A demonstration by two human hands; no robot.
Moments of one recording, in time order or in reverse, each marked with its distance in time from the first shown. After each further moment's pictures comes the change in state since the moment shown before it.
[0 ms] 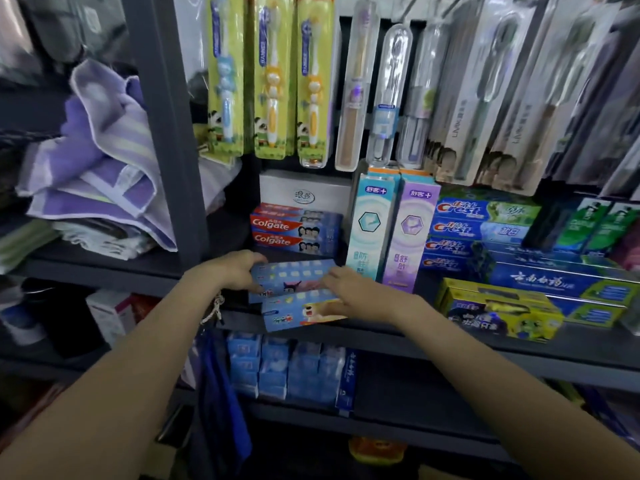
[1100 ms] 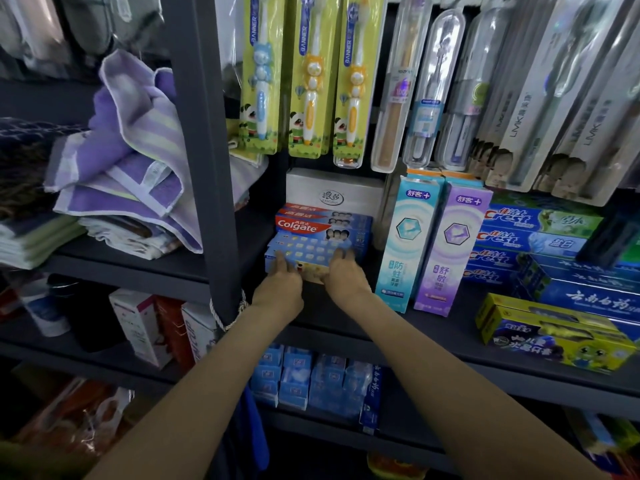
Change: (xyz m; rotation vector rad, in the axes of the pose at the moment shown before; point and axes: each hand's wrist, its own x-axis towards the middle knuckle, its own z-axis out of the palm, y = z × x) left_hand 0.004 0.023 0.047 0.164 0.274 -0.099; right_hand 0.106 -0.021 0.024 0.127 0.286 0.480
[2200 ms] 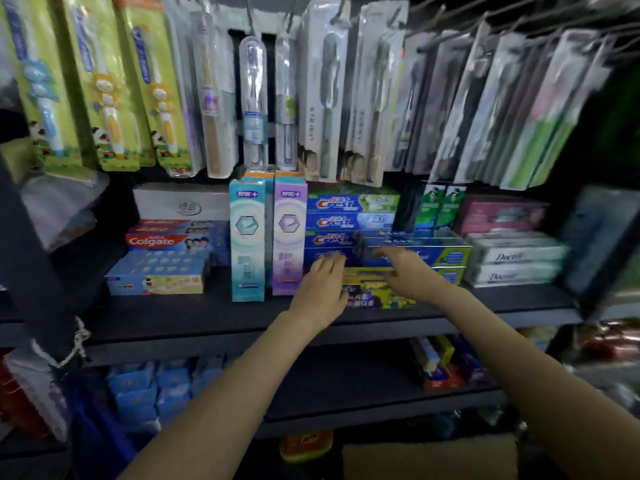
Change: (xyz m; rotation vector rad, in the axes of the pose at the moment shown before) left_hand -0.046 0.235 0.032 -0.181 0.227 0.720; right_hand -0.152 0.246 -0.139 0.046 0.075 0.095
